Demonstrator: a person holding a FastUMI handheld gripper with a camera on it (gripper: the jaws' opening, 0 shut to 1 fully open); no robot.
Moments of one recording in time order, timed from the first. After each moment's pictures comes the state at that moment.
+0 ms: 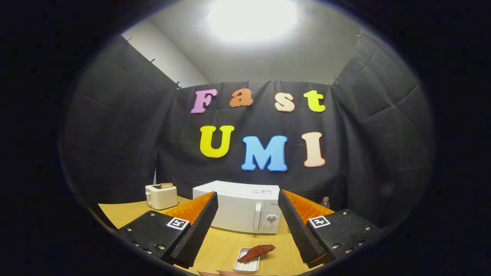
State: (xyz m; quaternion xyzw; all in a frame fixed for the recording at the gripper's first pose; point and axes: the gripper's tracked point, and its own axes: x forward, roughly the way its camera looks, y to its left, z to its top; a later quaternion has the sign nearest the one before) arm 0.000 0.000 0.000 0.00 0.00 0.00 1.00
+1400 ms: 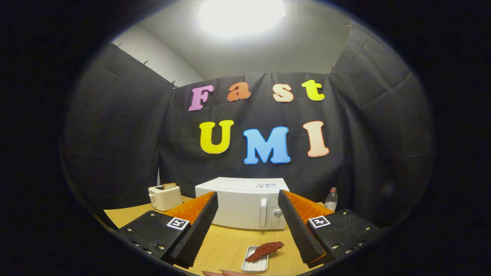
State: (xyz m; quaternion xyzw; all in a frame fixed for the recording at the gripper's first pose) arm 0.020 0.004 -0.021 0.04 0.03 0.01 1.00
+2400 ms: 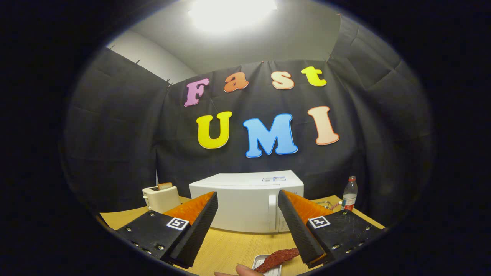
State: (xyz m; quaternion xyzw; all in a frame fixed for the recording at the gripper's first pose) arm 0.103 0.010 -0.085 0.08 0.05 0.02 0.99
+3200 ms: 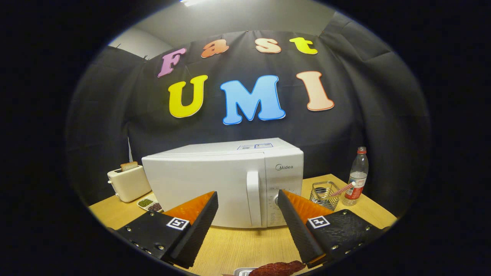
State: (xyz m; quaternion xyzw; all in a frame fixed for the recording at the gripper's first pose) arm 0.205 -0.025 -0.198 0.08 0.15 -0.04 0.98
